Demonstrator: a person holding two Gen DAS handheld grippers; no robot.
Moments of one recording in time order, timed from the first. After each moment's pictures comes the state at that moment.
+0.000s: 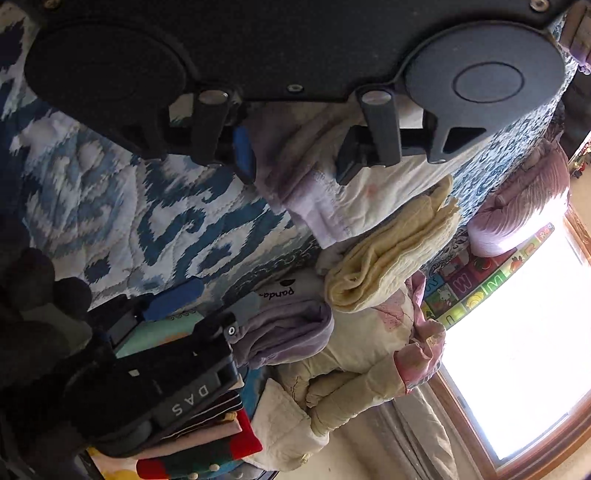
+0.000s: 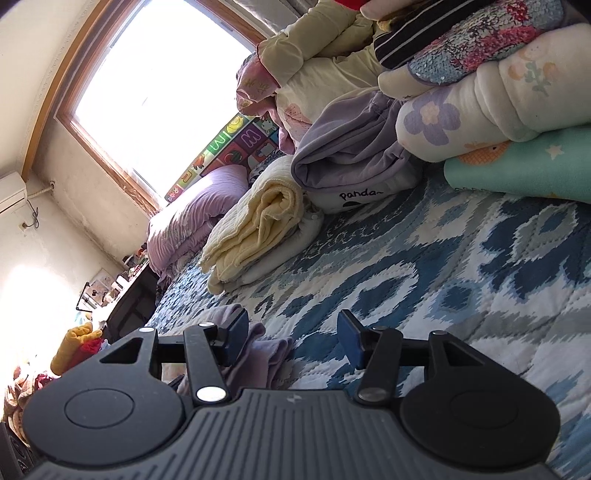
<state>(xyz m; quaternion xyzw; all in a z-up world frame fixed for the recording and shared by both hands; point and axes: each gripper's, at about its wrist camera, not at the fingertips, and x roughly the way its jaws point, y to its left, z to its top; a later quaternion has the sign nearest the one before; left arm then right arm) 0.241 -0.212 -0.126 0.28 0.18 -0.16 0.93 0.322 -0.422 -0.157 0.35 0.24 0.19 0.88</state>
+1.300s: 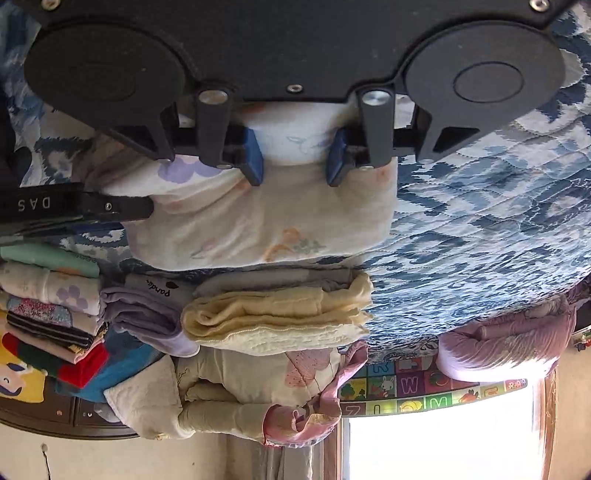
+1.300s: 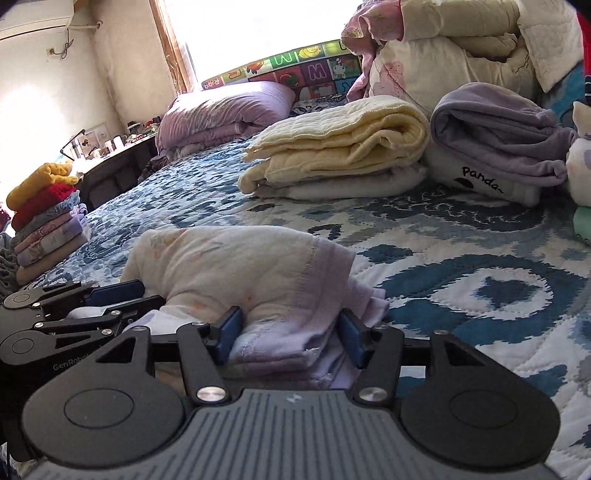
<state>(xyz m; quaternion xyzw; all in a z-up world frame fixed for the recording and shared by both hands) 0.287 -0.021 -0.112 0.00 0.23 -0.13 0.96 0.329 -0.278 -0.144 0.08 0.28 0.22 0.93</state>
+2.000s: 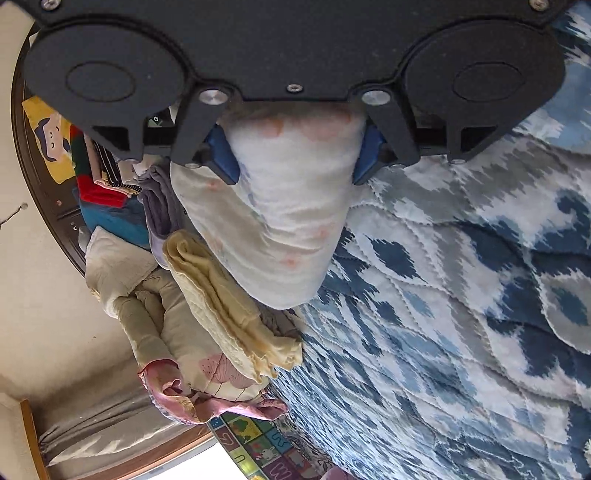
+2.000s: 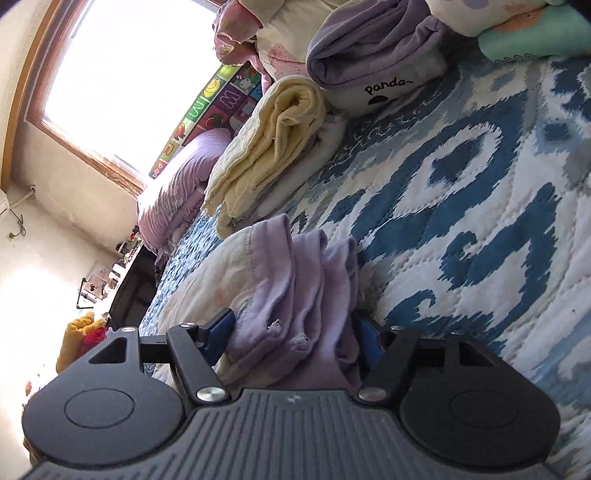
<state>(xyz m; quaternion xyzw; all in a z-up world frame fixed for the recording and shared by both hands) 0.292 0.054 -0.144 -0.39 0.33 -0.13 0.85 0.334 -0.316 -0.178 0.39 0.33 0.18 0.84</state>
